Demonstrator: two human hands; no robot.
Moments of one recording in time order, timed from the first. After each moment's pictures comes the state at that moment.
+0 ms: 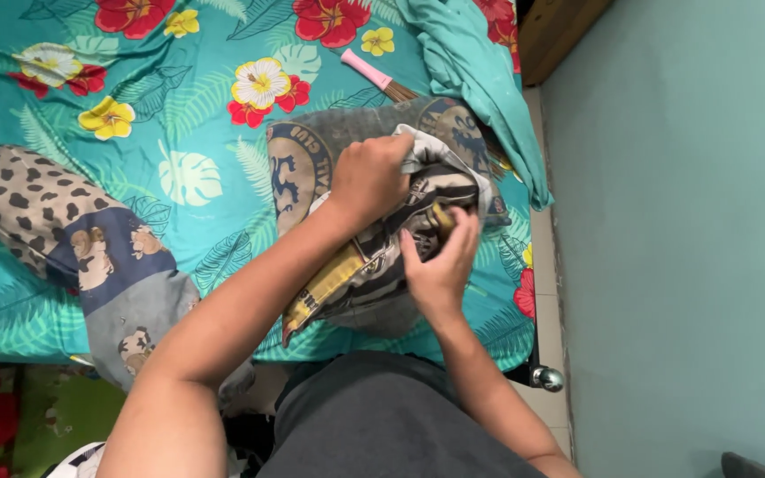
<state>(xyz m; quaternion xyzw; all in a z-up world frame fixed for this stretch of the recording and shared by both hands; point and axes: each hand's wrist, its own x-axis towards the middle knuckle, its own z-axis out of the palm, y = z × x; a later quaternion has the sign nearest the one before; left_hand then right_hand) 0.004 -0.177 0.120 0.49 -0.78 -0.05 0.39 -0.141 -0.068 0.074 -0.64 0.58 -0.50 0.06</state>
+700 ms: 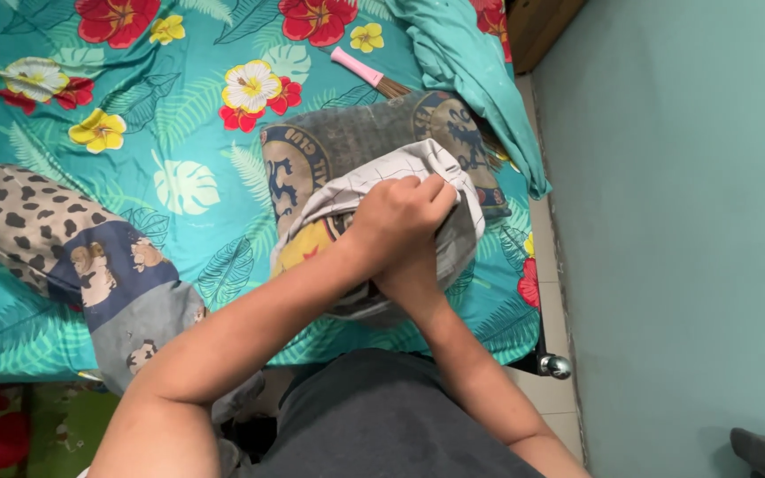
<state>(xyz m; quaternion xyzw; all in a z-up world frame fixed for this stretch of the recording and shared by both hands) -0.015 -0.131 0.146 0.34 -0.86 0.06 0.38 -0.109 -0.080 0.066 -0.79 0.47 -0.37 0.15</state>
